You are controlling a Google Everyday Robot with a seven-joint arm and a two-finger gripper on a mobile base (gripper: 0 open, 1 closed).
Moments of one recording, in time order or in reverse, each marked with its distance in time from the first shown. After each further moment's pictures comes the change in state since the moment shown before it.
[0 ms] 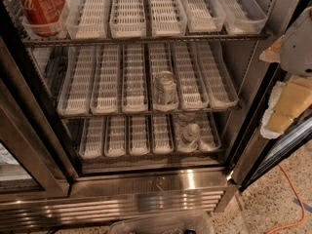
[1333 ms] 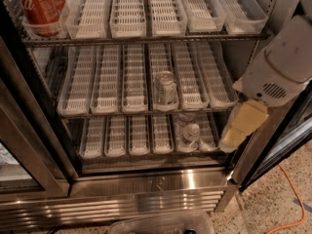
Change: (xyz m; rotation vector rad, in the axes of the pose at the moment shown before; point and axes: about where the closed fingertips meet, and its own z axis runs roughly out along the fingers) arm -0.028 0.019 0.071 -0.130 -0.094 0.168
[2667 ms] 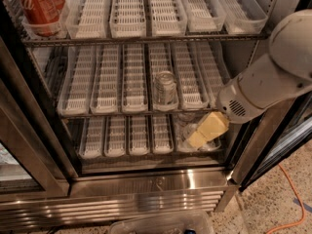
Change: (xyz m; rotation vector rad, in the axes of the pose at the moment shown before) arm -0.027 -0.002 0.071 -0.038 -0.173 0.260
